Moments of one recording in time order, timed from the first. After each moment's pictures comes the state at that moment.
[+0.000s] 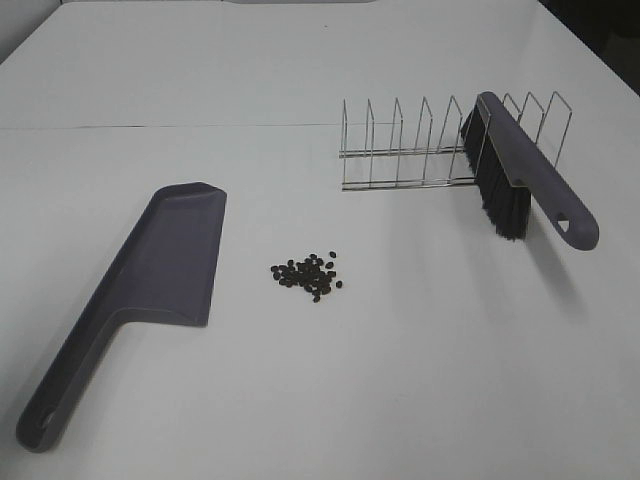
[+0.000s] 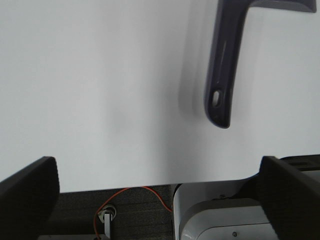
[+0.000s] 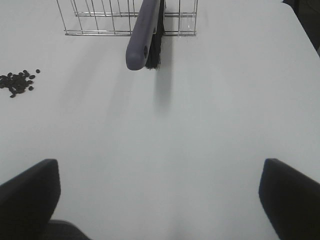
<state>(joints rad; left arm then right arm) -0.14 0.99 -0.73 -0.04 1.11 -0.06 0.01 0.00 -0.46 -0.01 1.12 0.01</state>
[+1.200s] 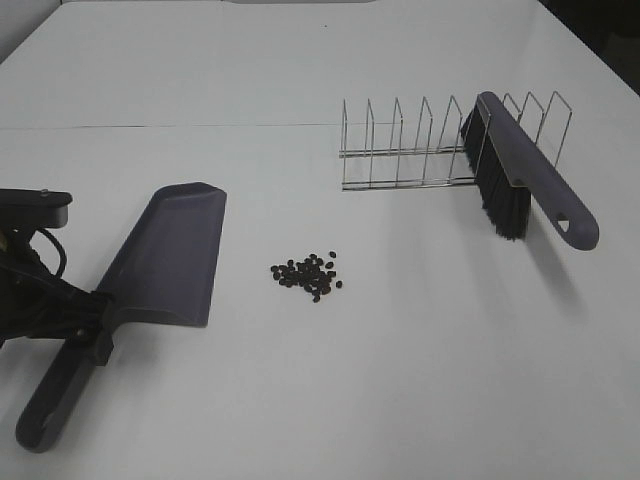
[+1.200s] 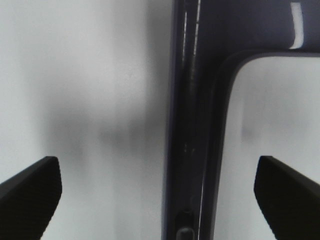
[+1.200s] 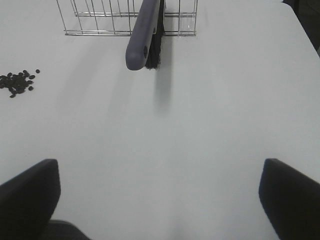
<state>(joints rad) -0.33 1.73 -0.75 0.00 0.56 -0.23 0.01 0.00 -0.46 -0.01 1.12 0.01</state>
